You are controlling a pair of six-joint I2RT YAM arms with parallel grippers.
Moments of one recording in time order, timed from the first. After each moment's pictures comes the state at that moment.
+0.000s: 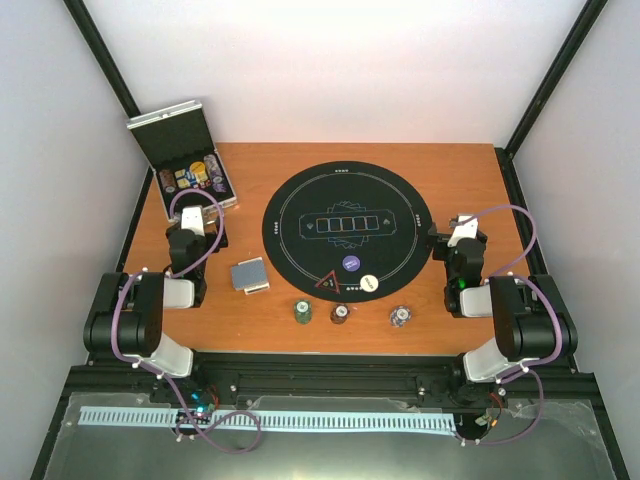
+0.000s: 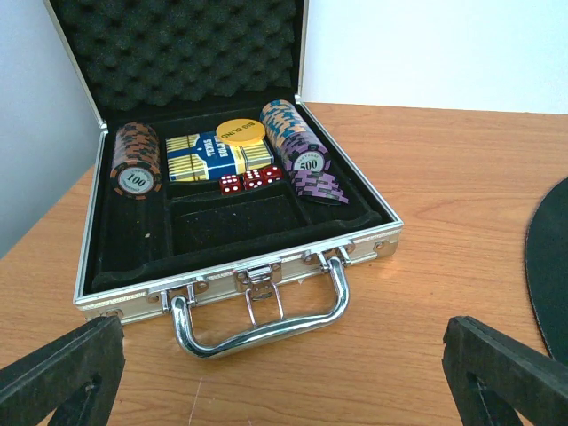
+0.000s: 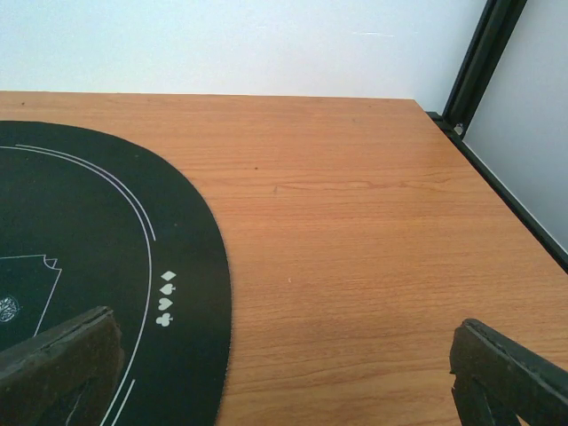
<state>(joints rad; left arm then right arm) 0.01 1.52 0.36 0.90 -0.13 -0.05 0.03 1.53 0.30 0.98 0.15 -0.02</state>
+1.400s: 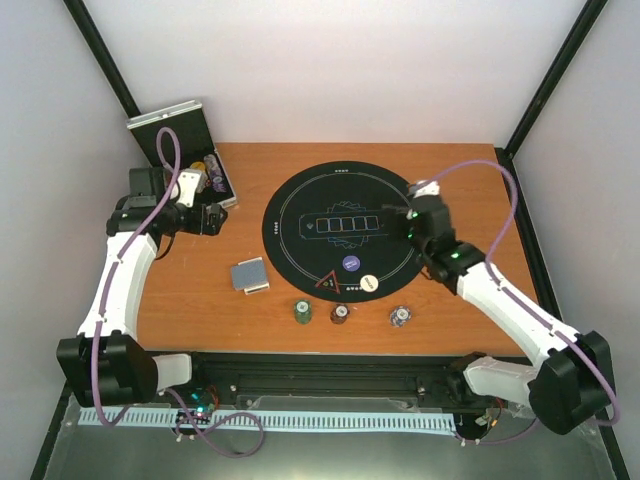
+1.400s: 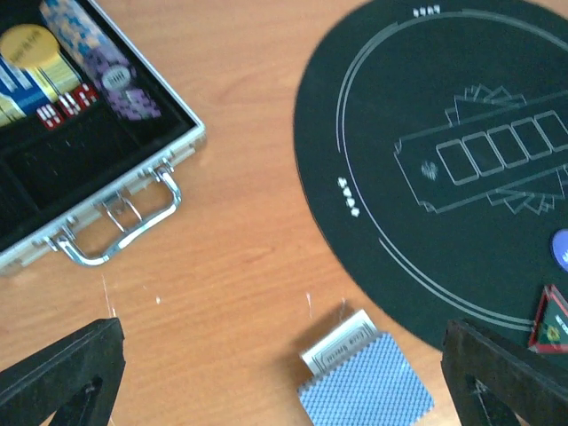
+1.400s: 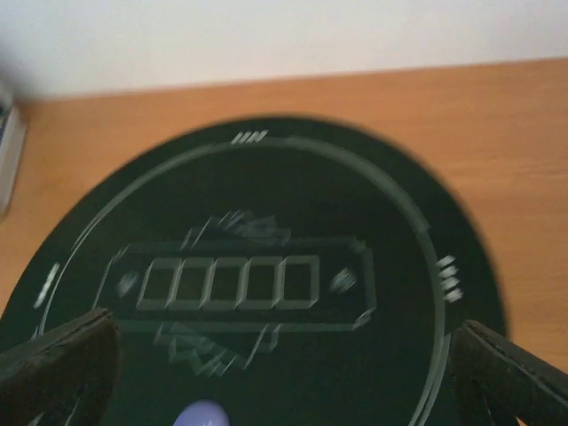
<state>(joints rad) 0.10 1.24 1.15 -0.72 0.35 0.16 0.40 1.15 0.86 -0.16 0.25 0.34</state>
